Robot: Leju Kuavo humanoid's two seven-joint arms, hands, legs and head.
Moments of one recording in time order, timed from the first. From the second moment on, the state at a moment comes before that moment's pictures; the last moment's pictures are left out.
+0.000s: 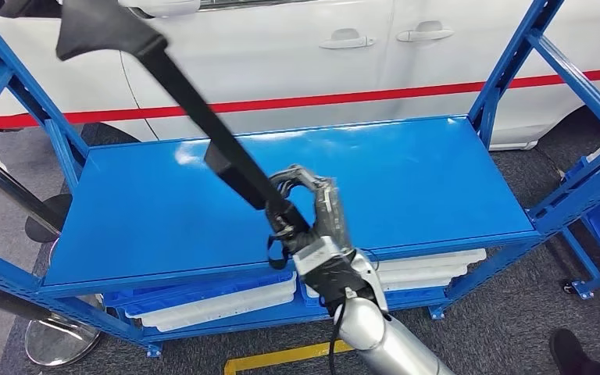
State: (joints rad) left arm 0.00 -0.17 0.78 -0.36 -0.93 0.00 -0.52; right arm -0.36 0.06 0.64 -1.75 0.24 -0.43 -0.24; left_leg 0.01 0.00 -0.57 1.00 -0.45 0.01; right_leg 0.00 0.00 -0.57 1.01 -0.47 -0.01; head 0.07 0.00
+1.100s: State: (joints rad) left arm 0.00 -0.22 0.90 -0.45 -0.95 0.05 -0.48; right arm 0.33 -0.03 0.34 -2.05 -0.14 -0.27 -0.49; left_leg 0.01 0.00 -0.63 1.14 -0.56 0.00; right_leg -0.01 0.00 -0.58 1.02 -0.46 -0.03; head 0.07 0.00
